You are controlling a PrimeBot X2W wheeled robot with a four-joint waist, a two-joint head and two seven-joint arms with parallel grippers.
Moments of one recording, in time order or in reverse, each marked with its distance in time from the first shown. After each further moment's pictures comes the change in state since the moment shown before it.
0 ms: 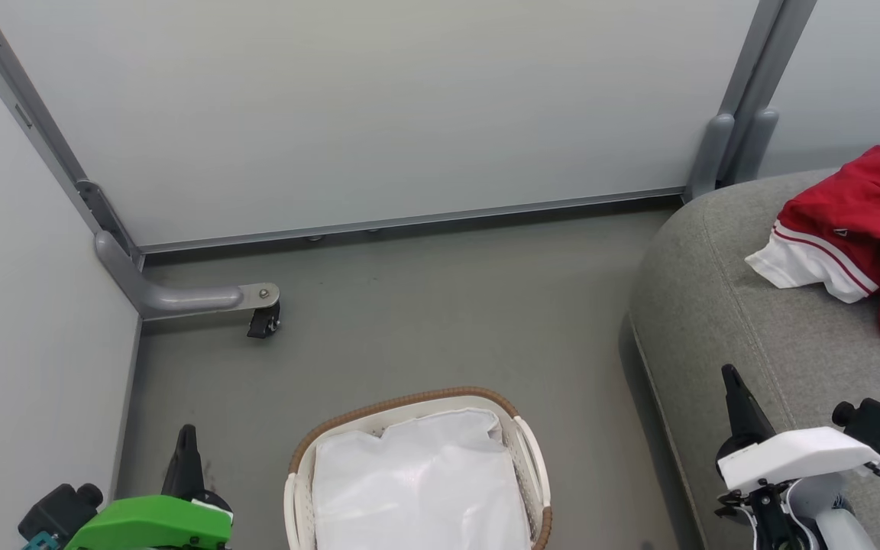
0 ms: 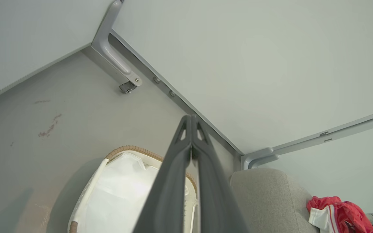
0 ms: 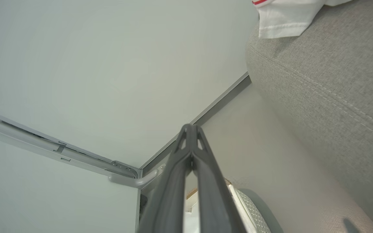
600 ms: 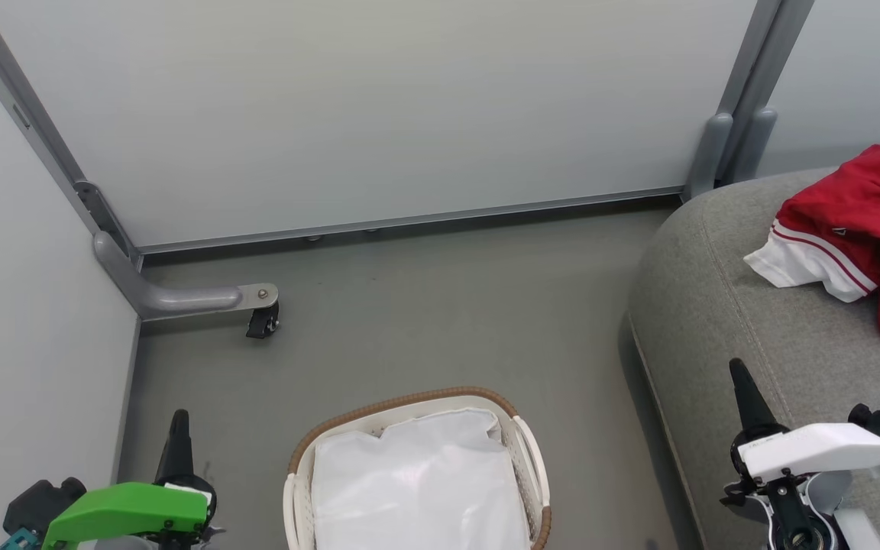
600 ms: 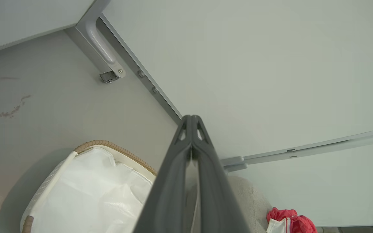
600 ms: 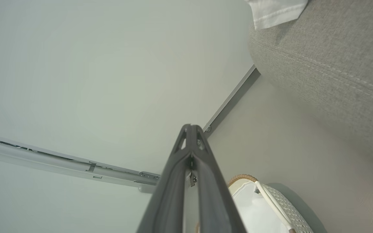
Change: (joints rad) left arm -0.022 0.000 0.030 -0.023 -0.185 -0.010 0.053; right arm 0.001 -0.001 -0.022 -0.030 0.204 0.000 0.054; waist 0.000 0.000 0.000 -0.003
